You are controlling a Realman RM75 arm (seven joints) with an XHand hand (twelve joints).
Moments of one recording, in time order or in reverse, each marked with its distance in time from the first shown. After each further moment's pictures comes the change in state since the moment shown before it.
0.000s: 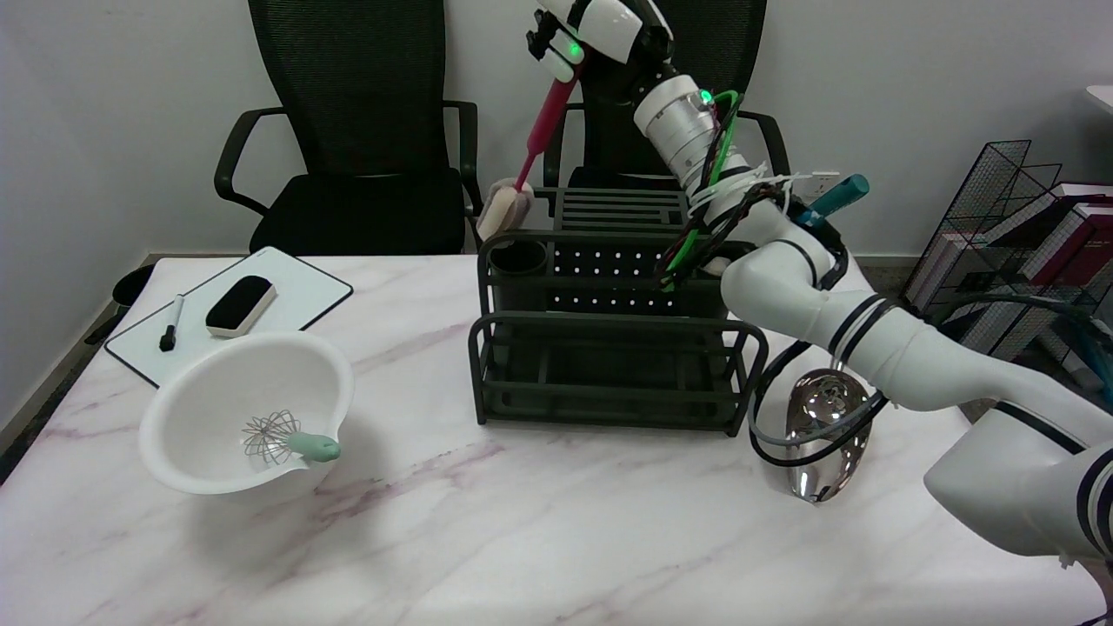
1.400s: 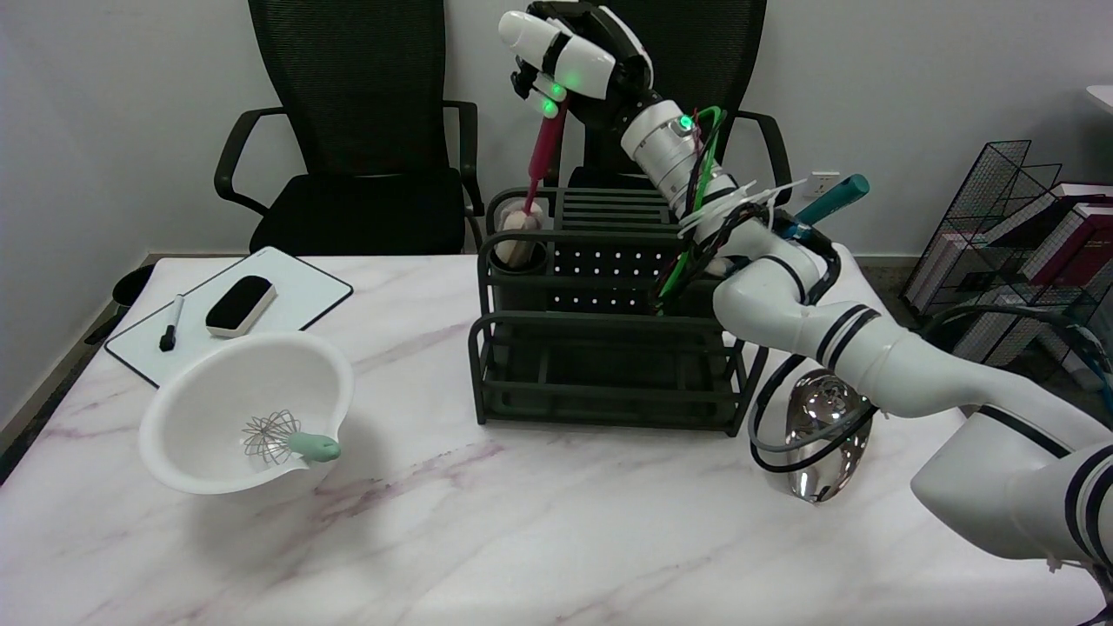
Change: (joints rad) arm -0.001 -0.037 -0.010 -0.105 -0.184 0.068 0.007
